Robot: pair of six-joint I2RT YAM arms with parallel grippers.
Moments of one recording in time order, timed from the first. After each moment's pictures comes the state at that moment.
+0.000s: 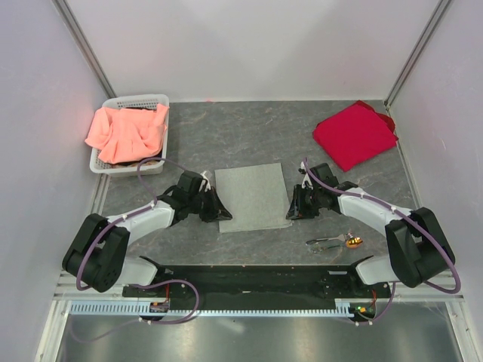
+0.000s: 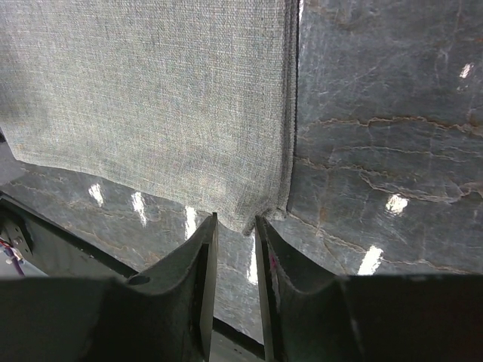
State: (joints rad) left arm -0.48 1.35 0.56 -0.07 0.42 -0.82; right arm 0.42 1.40 0.69 -0.36 -0.34 0.50
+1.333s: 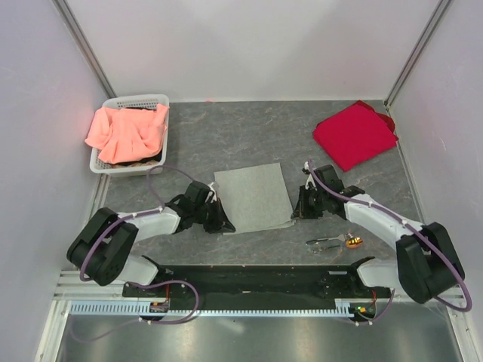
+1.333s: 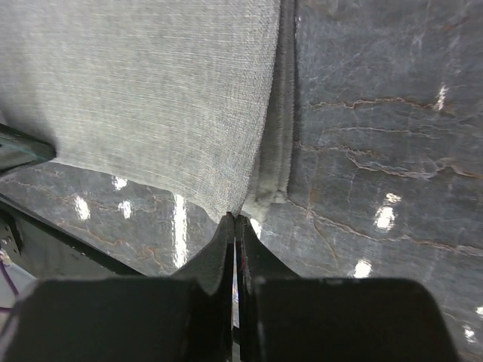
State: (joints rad) left arm -0.55 1.40 0.48 0.00 0.42 -0.83; right arm 0.42 1.32 0.66 -0.37 -0.31 0.49
